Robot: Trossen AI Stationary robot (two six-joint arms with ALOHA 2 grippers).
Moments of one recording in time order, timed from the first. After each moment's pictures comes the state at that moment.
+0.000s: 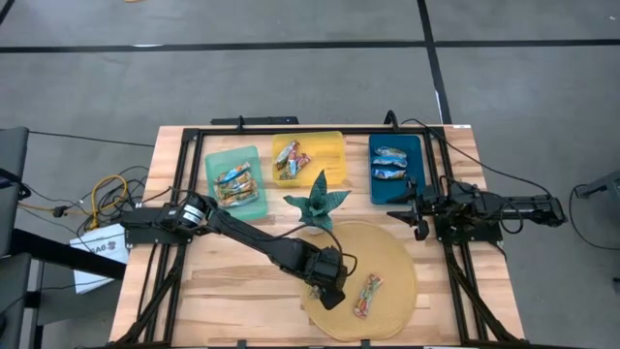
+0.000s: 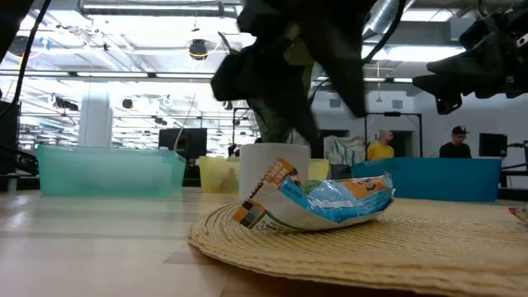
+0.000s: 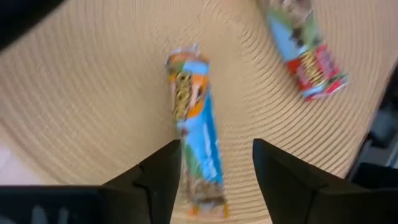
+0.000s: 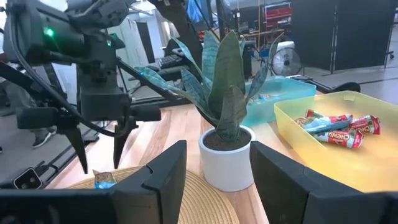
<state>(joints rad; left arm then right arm) -0.37 2.21 1.87 -0.78 -0.04 -0.94 0.00 0.05 0.01 0.01 -0.05 0.11</state>
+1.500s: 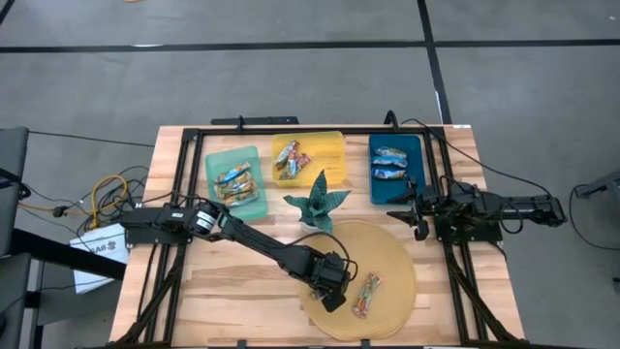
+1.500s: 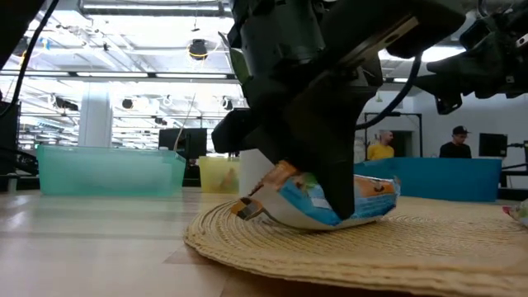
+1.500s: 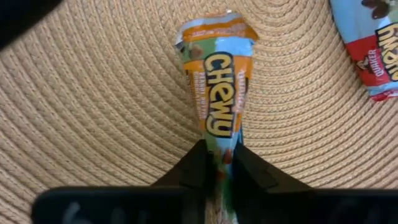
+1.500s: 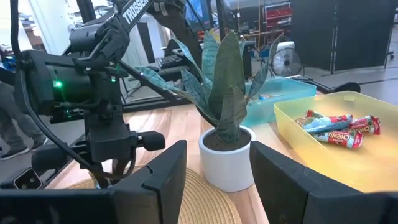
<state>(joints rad) -0.37 2.33 1.87 -0.73 -0.02 -0.95 0.00 0.05 0.01 0.02 -0.05 0.11</state>
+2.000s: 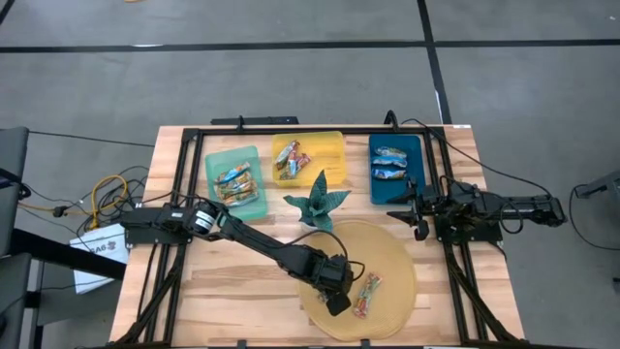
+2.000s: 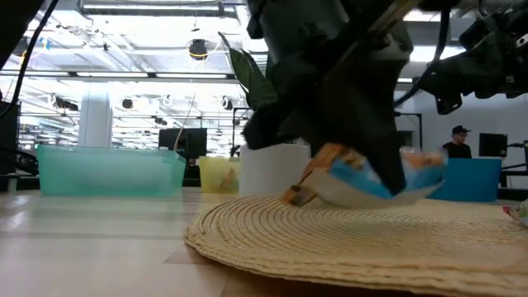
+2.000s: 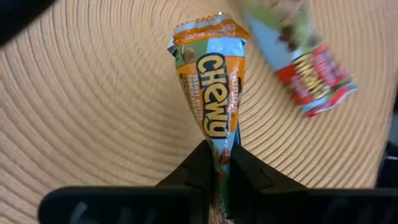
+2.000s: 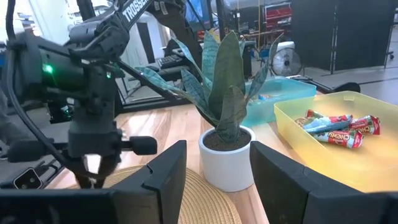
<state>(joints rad) -0.37 2.32 1.87 -0.59 -0.02 -0.85 0.00 0.05 0.01 0.01 -0.05 0.11</state>
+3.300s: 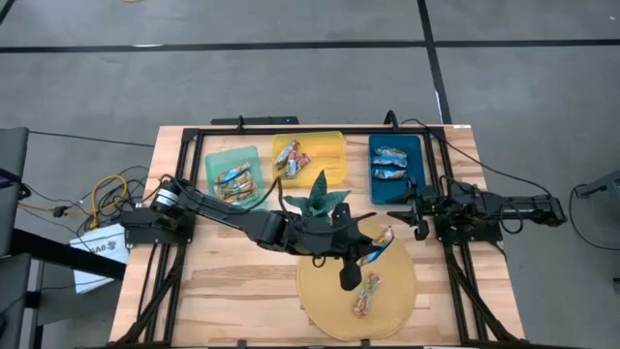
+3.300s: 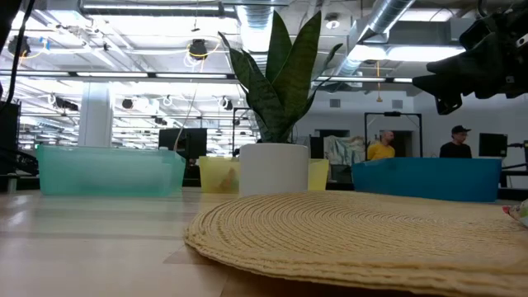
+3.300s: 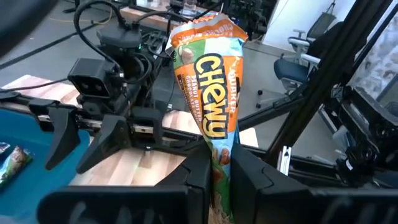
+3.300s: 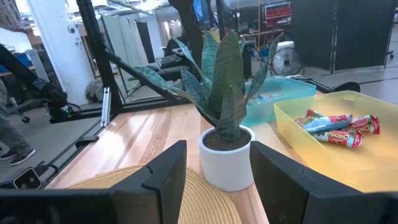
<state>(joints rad) -0.32 1.98 1.87 -0.10 -0.31 -0.32 0.00 0.05 0.01 0.01 -0.05 0.11</state>
